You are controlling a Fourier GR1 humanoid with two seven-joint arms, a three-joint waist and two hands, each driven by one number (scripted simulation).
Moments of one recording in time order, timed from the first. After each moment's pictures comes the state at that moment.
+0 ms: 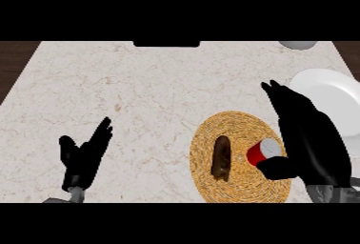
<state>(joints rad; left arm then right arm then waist) 0.00 0.26 -0.24 -1.43 0.27 0.19 0.16 -0.43 -0.65 0.59 -2.00 0.62 0.08 1.04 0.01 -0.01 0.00</state>
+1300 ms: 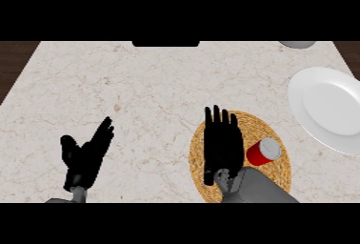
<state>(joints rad) 0.00 0.23 -0.22 -1.43 0.25 0.18 0.17 -0.47 -0.16 0.73 -1.55 0.82 0.26 1.14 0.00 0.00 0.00</state>
